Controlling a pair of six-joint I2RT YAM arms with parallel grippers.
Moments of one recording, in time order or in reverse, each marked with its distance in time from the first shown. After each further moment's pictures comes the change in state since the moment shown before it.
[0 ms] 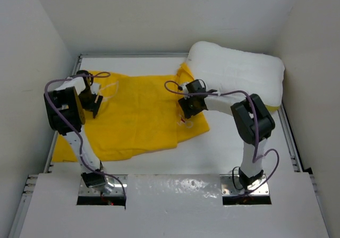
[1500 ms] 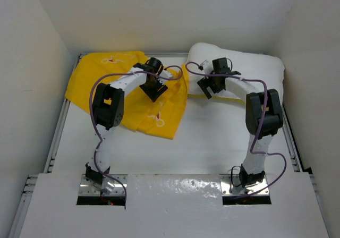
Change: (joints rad) left arm -0.662 0.210 0.425 0.021 0.204 0.045; right arm -0.281 0.062 0.223 -0.089 0.069 -0.433
